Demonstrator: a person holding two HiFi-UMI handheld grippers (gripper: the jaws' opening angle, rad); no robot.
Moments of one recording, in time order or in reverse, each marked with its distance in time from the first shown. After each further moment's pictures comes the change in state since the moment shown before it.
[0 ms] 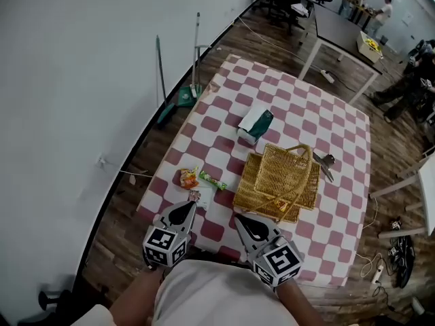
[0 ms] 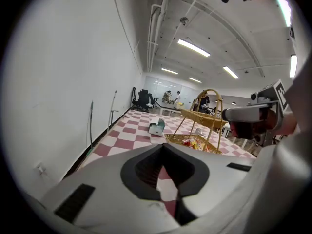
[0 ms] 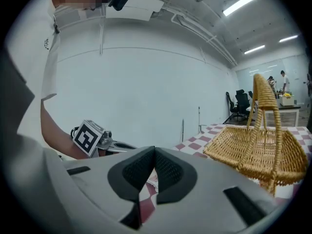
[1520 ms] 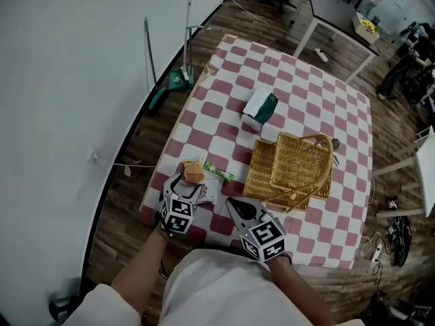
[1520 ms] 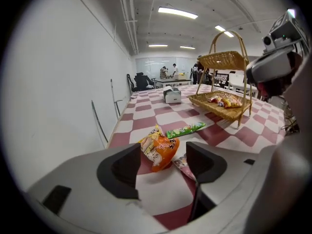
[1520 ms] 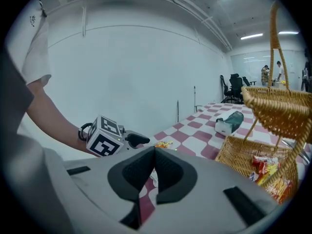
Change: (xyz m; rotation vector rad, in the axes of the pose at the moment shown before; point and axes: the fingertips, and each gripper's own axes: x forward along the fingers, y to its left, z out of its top) left arm 0.078 0.101 -0.084 0.276 0.296 0.113; right arm 0.092 -0.008 -0.070 0.076 0.200 -0.066
